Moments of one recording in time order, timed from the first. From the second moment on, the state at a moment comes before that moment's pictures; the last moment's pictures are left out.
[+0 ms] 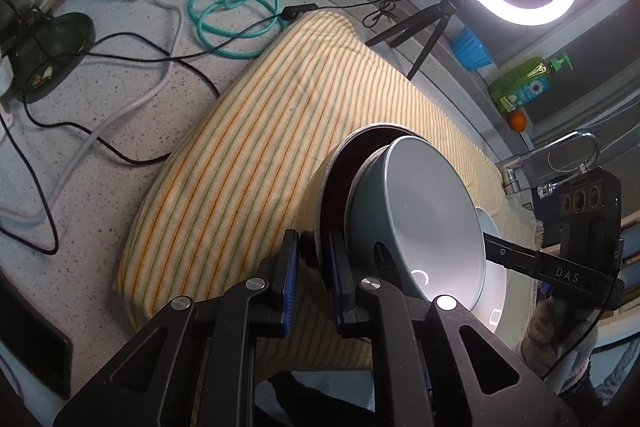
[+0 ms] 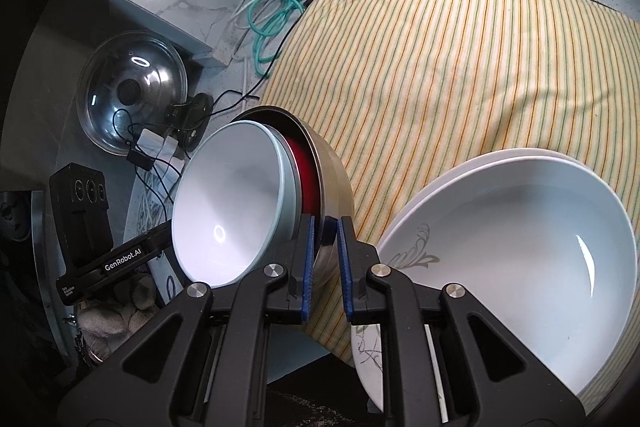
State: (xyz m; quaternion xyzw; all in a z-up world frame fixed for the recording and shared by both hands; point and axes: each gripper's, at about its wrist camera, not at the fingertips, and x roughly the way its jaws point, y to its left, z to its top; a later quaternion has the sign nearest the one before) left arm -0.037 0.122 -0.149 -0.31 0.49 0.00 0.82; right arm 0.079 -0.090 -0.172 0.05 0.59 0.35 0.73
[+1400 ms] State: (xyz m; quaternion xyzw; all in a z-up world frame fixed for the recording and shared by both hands) left arm 0.002 -0.004 -0.099 -0.26 0.48 -0.10 0.84; right arm 0.065 -0.244 -0.114 0.11 0.55 0.29 0.78
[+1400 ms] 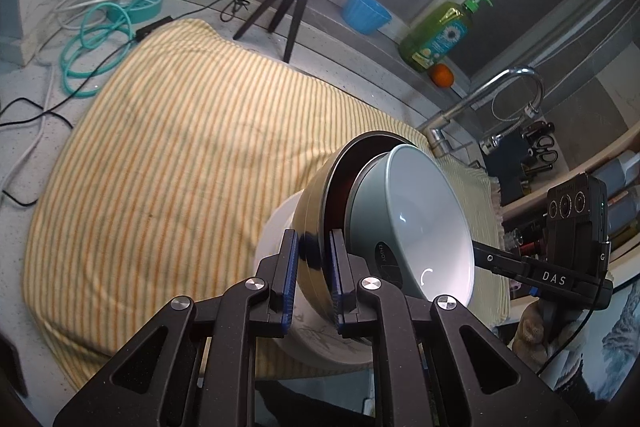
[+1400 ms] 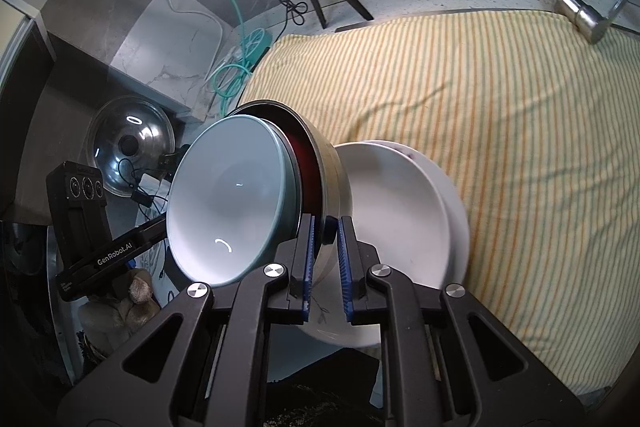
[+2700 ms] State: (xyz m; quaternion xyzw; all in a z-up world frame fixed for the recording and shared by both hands) left arm 0.012 -0.032 -0.121 -0.24 0.52 -0.11 0.81; right arm 0.065 -0.281 -0.140 0.13 0.58 0.26 0.76
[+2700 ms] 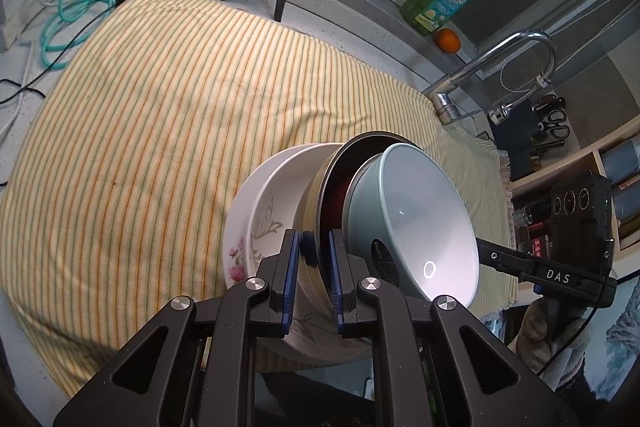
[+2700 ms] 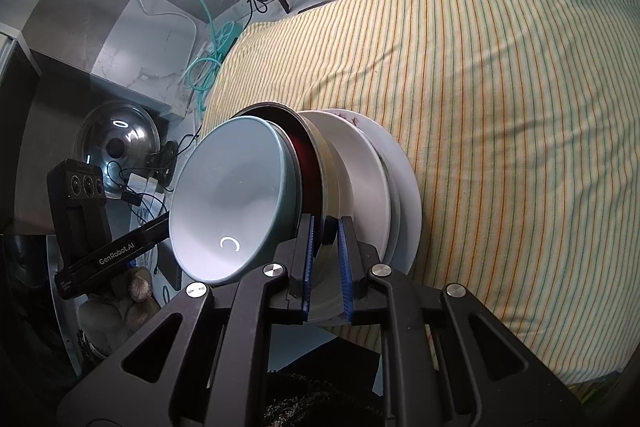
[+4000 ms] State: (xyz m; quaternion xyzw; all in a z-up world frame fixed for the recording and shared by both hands) left arm -0.024 -0.038 -0.099 -0.21 0.48 -0.06 0.85; right arm 0.039 -0.294 -0.108 0.05 0.52 0.26 0.81
